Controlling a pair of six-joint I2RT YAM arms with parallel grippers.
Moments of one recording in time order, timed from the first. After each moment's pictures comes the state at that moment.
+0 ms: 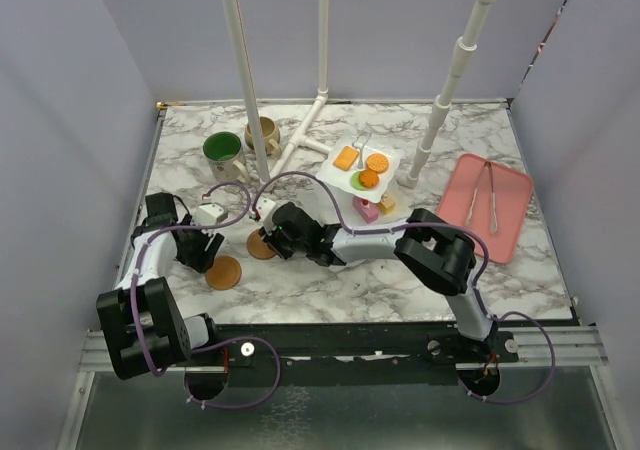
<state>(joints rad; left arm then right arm) 0.29 1.24 0.64 -0.64 0.34 0.85 1.08 2.11 1.32 0.18 0.05 -0.02</state>
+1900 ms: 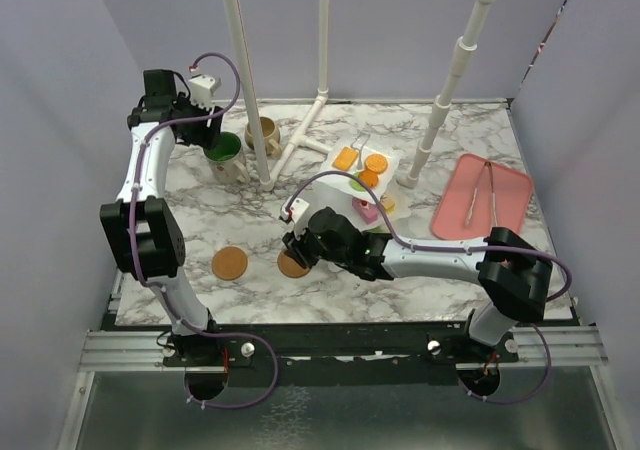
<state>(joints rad) 0.14 1.77 1.67 -0.71 0.40 0.46 1.13 1.65 0.99 0.18 0.06 0.08</state>
